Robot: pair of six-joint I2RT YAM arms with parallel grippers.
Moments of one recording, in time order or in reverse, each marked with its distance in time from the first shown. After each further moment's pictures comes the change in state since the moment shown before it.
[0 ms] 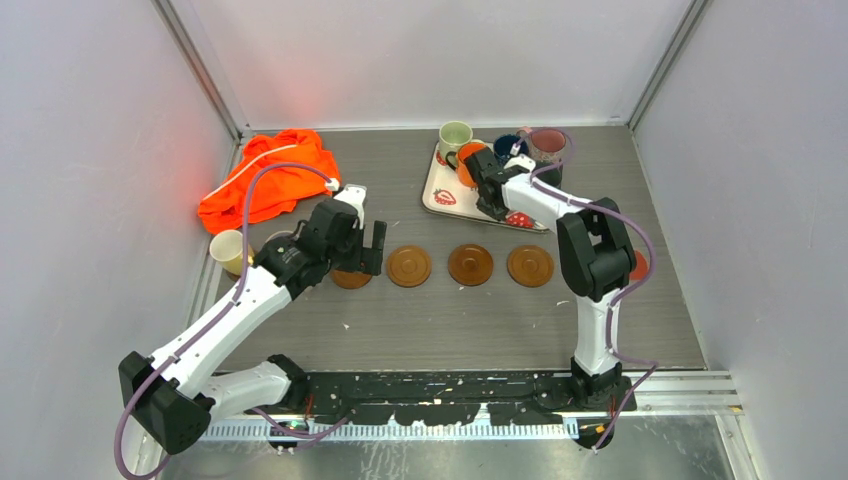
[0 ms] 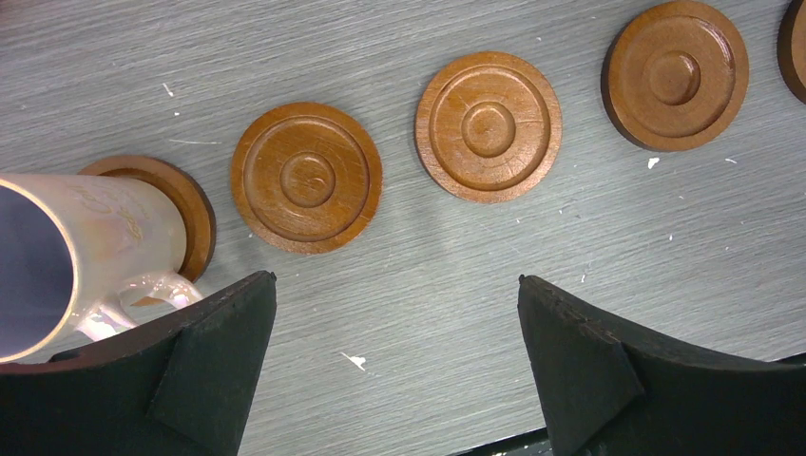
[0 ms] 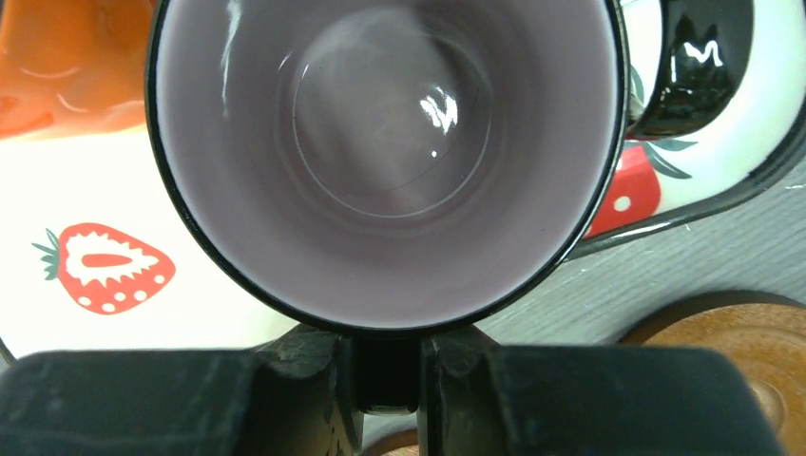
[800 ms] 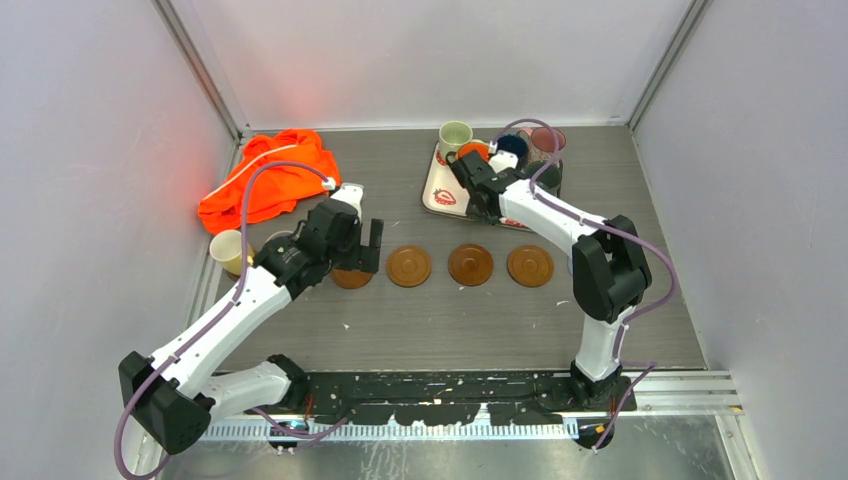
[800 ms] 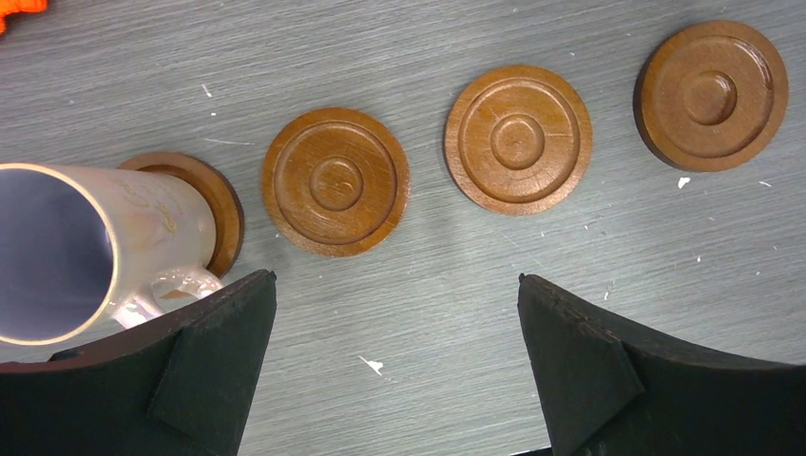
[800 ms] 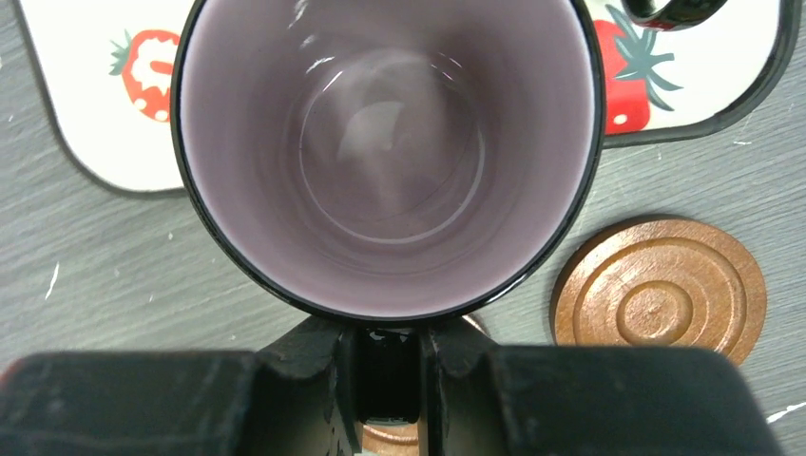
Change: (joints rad) left arm 0.001 0.000 0.000 -0.001 -0.059 -0.002; right arm 0.111 -0.152 -0.023 -0.111 -0.020 -0.153
